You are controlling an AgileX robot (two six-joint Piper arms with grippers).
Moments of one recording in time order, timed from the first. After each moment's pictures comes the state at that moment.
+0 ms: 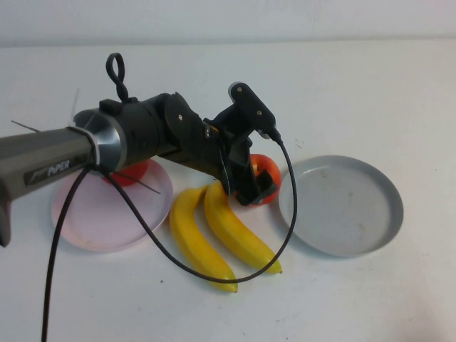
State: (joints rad) right arm 0.09 -0.01 0.03 0.06 0.35 0.00; left arm -0.57 1.97 -1.40 -0.61 0.45 1.06
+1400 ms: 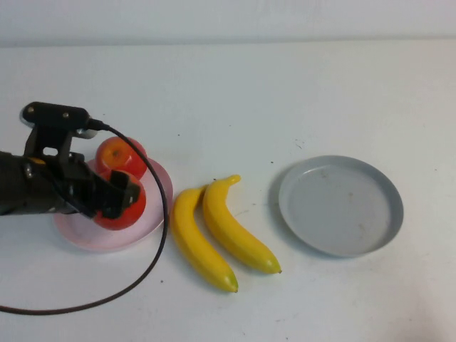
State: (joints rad) right arm 0.09 -0.01 0.03 0.06 0.35 0.00; left arm -0.23 1.43 -0.83 -0.55 0.38 0.60
